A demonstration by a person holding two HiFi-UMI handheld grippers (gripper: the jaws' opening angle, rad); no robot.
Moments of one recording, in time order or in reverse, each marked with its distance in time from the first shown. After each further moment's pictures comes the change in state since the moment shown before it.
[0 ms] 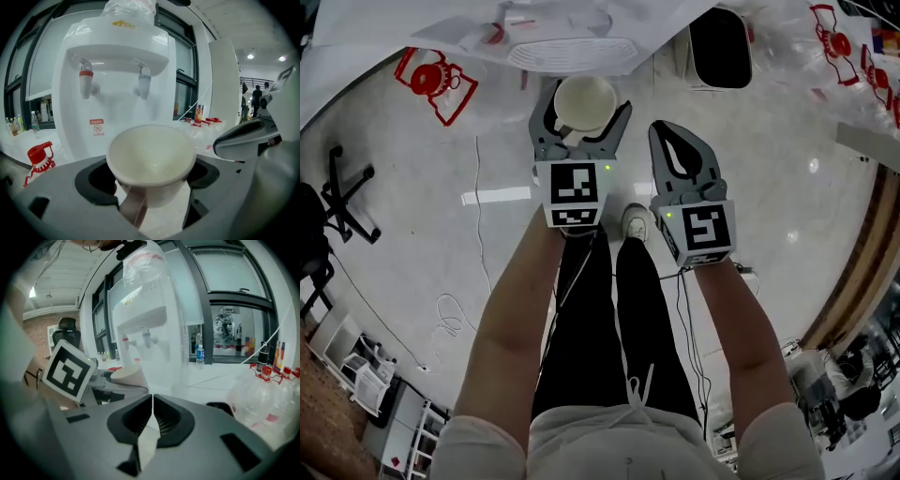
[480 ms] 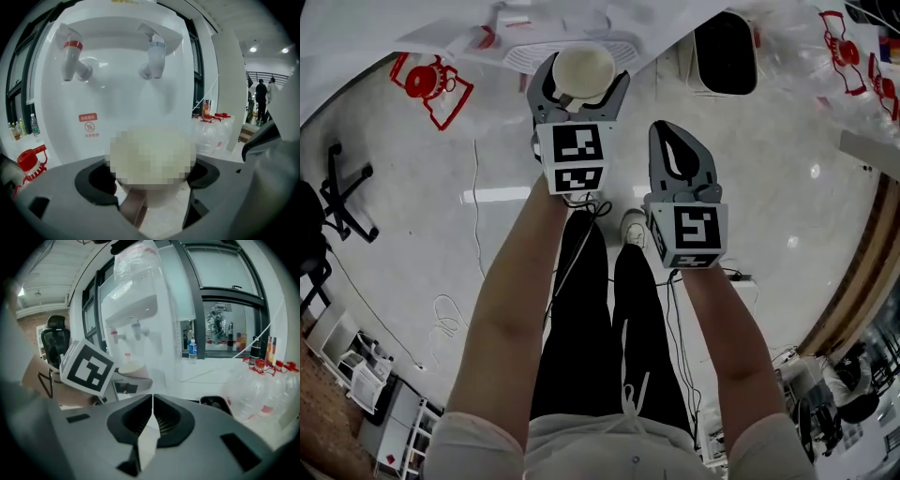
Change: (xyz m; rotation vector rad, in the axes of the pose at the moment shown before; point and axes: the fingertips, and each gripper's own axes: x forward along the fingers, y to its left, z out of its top) left arm 0.054 0.030 0.000 0.014 0.022 0.065; right arm 0.020 -0.012 -0.010 0.076 0.010 -0.095
